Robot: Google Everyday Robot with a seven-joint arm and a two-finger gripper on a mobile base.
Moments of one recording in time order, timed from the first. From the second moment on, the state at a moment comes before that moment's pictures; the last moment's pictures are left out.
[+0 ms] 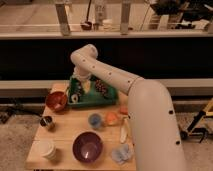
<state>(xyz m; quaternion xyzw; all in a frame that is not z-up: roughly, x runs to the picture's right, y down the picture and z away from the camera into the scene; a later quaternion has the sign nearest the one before) -0.149 -0.054 0.876 -0.17 -0.19 -0.33 0.91</state>
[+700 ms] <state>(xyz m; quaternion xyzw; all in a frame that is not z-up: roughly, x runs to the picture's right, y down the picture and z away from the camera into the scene) -0.171 -0.067 0.958 -0.14 -0.16 -0.39 0.89</state>
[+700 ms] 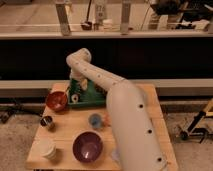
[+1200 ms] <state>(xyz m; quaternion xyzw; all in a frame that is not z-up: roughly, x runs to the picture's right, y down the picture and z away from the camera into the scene) -0.166 -0.072 0.986 -0.14 -0.15 -0.40 0.89</state>
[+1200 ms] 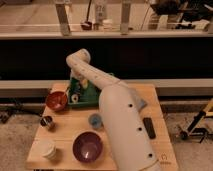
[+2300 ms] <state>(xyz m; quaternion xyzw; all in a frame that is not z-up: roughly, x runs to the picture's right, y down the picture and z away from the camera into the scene) -0.147 -0.038 1.036 -0.19 -0.15 -0.40 0.88</state>
